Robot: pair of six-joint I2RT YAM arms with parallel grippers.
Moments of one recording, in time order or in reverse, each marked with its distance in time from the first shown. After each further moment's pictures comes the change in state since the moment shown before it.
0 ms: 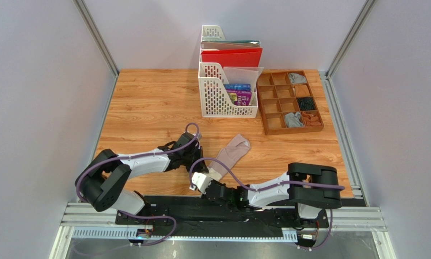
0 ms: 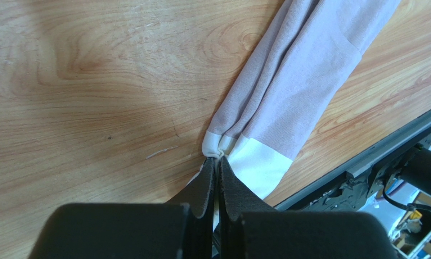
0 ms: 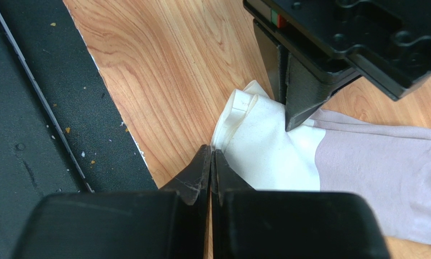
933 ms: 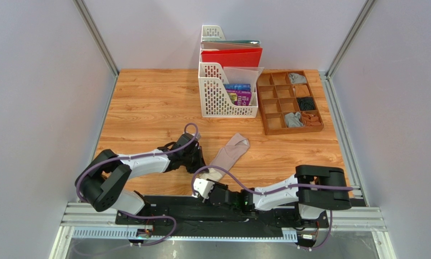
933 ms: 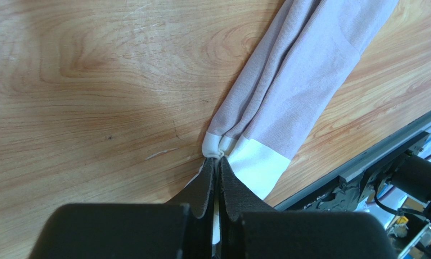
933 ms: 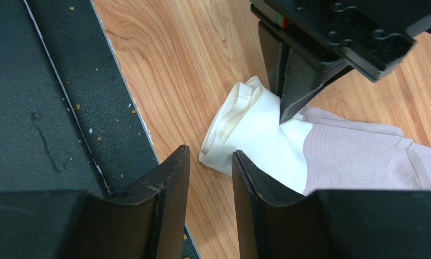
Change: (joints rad) left arm 0.000 -0.003 -0.014 0.024 -0.006 -0.039; right arm 0.052 -0.082 -0.052 0.006 0.037 -0.080
